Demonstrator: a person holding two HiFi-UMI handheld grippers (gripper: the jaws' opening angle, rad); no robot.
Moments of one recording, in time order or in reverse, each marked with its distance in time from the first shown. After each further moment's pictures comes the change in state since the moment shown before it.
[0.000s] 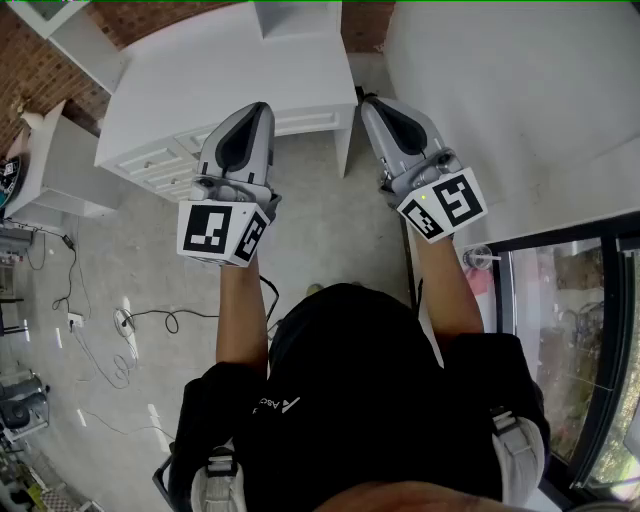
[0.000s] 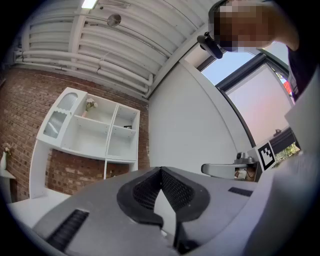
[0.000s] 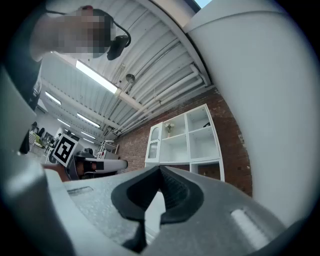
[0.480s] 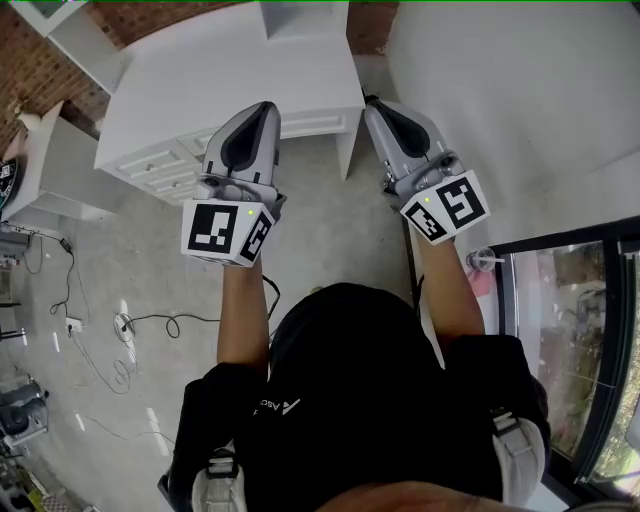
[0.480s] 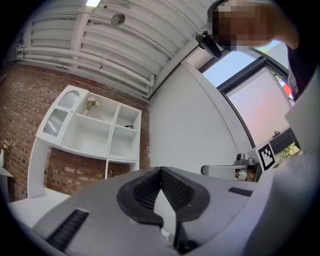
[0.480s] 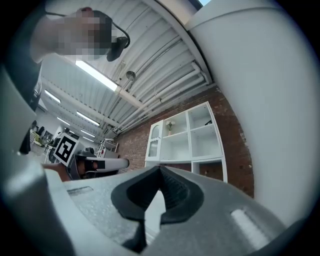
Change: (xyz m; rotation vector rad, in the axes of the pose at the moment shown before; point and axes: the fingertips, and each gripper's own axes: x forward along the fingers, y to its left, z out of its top) left arm -0.002 0.031 -0.004 -0.013 -0.009 -0.016; right arm 0.028 0.013 -0.012 -0.004 0.012 -0.004
